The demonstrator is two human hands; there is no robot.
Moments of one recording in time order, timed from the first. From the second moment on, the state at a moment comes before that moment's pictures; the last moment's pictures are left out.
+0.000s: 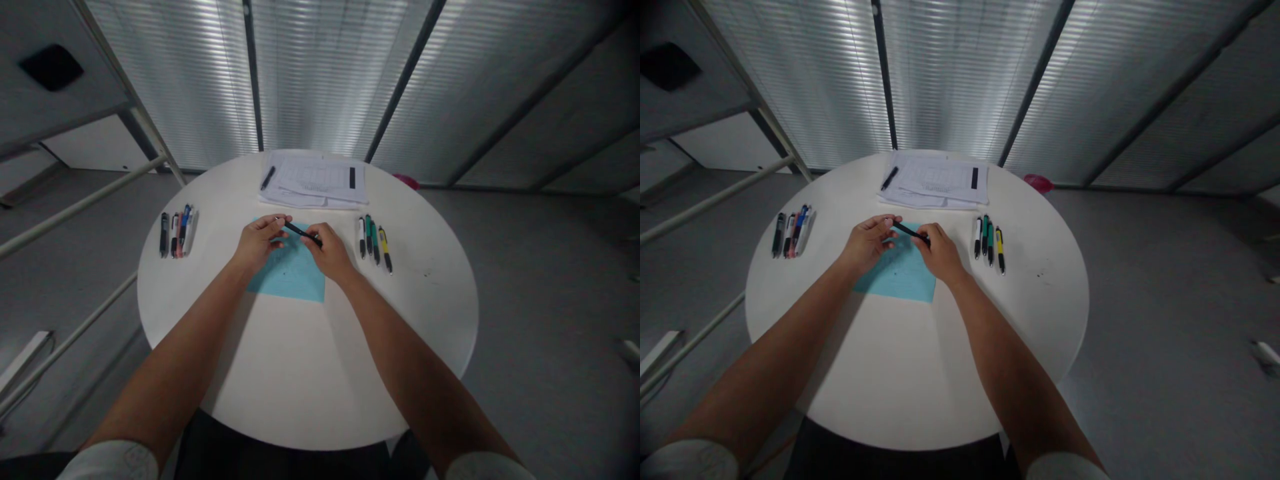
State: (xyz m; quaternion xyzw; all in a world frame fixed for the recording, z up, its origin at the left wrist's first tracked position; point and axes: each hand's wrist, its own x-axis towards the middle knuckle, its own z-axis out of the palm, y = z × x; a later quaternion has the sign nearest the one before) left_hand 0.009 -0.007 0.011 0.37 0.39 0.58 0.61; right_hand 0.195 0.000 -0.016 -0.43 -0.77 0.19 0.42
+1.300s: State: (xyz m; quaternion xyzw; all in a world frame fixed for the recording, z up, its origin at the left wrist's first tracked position) left_hand 0.003 -0.002 0.007 0.45 0.46 0.58 0.50; right_hand 0.197 0.011 -0.010 -0.44 -0.50 0.49 0.56
